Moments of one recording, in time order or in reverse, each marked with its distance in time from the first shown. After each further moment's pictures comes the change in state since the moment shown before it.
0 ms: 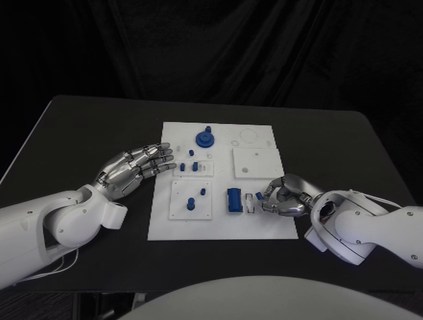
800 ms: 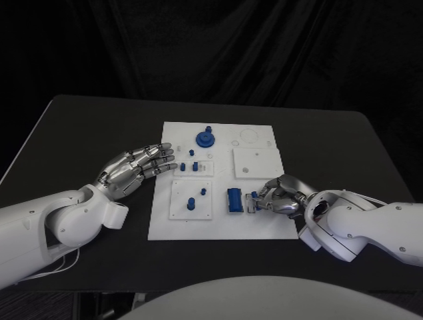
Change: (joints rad) left arm -0.002 0.004 0.000 -0.003 0.000 0.001 -0.001; left_hand 0.000 0.000 0.003 0.003 0.000 0.000 0.000 0.000 0.000 0.000 0.000 0.000 0.000 0.000 0.000 0.000 0.000 0.000 0.000 0.000 0.000 0.000; right arm 0.000 0.045 0.000 -0.036 0.092 0.003 0.020; right_hand -0.039 0.021 -0.073 0.013 -0.029 0.012 -0.012 -0.025 0.015 0.000 0.000 0.000 0.001 0.000 0.000 0.000 0.000 0.000 0.000 0.000 0.004 0.000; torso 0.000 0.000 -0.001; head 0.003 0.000
